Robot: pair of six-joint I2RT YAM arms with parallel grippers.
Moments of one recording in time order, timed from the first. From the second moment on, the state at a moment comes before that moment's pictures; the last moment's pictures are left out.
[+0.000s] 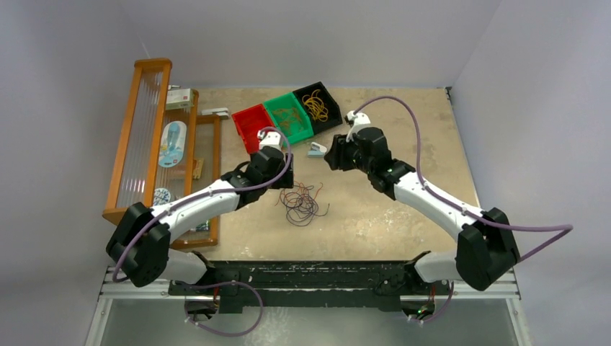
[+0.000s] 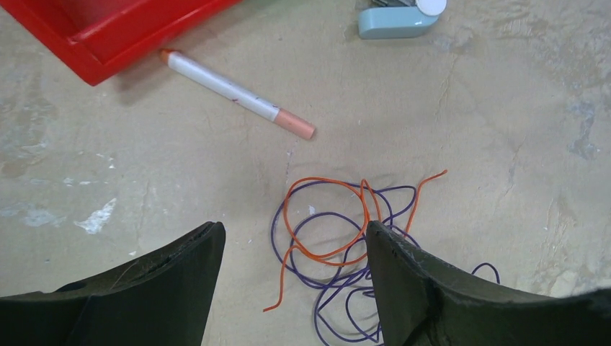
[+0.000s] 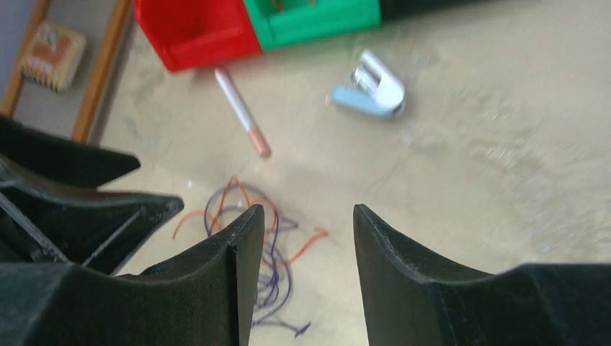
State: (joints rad) left arm -0.70 1.36 0.86 -0.20 -0.33 -0.51; right arm 0.56 1.34 0.93 -0.02 0.02 0.35
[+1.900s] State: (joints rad) left arm -0.83 1.66 0.85 -0.08 -0.32 -0.48; right arm 0.56 1.68 0.77 0.21 -0.18 0.43
